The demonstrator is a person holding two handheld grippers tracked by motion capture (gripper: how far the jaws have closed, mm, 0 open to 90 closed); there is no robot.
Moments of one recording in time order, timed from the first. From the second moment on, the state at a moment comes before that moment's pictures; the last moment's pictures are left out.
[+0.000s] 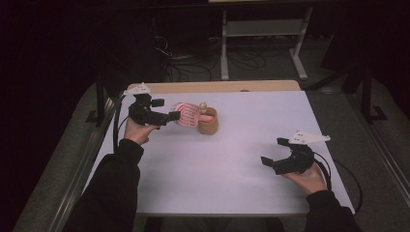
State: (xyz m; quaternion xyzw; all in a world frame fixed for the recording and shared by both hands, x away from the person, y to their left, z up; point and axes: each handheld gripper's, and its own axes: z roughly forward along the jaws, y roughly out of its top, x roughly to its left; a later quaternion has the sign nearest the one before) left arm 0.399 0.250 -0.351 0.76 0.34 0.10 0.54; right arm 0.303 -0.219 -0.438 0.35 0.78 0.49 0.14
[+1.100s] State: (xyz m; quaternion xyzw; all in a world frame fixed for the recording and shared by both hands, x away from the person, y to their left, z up) left arm 0.355 0.305 -0.392 0.74 0.34 0.14 0.56; right arm 0.303 -0.220 -0.440 0.36 0.79 0.48 0.14
